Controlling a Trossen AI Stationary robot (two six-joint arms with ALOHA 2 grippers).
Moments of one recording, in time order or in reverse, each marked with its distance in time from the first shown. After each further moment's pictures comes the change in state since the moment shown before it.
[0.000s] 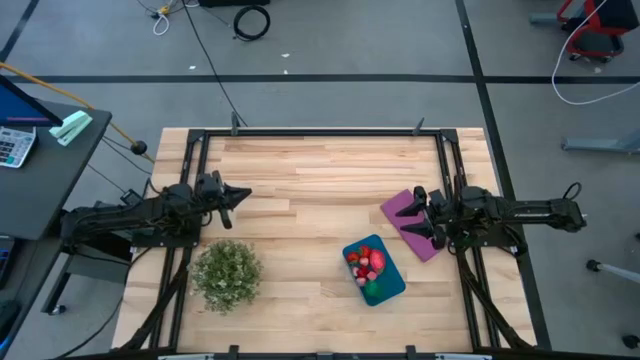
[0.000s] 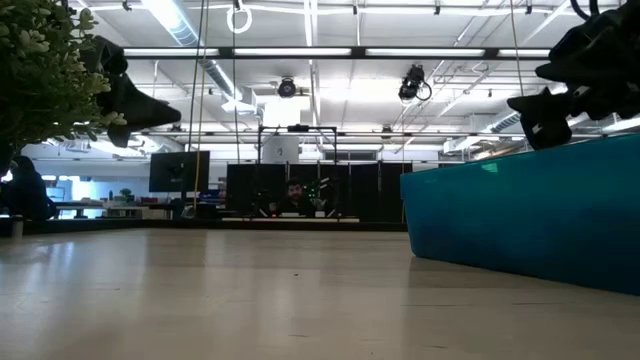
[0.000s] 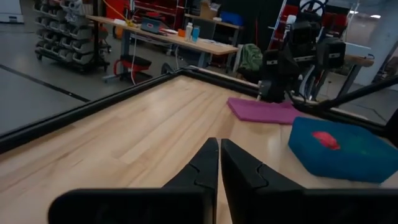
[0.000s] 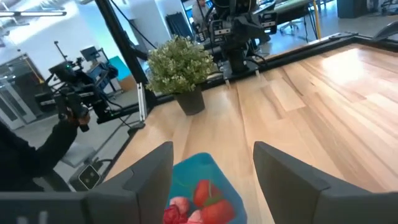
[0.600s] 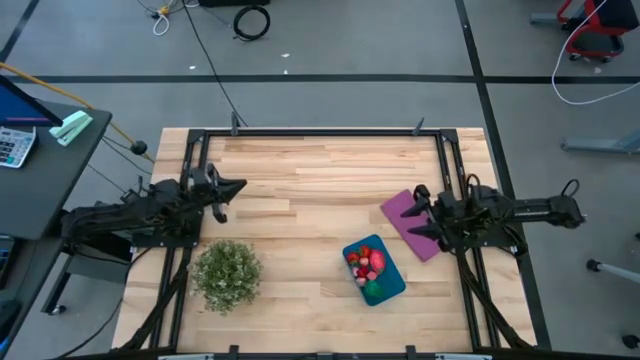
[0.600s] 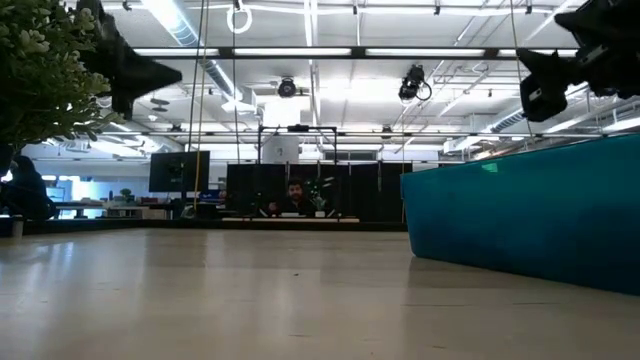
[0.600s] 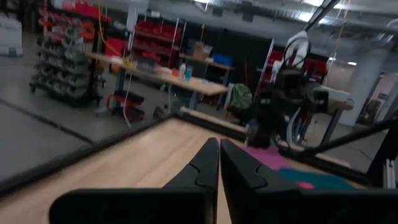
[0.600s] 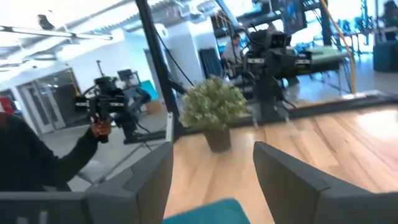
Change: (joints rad) left arm 0.001 -0.004 0.072 0.120 -0.007 -0.003; right arm 0.046 -0.005 -0.002 0.200 -0.051 -0.072
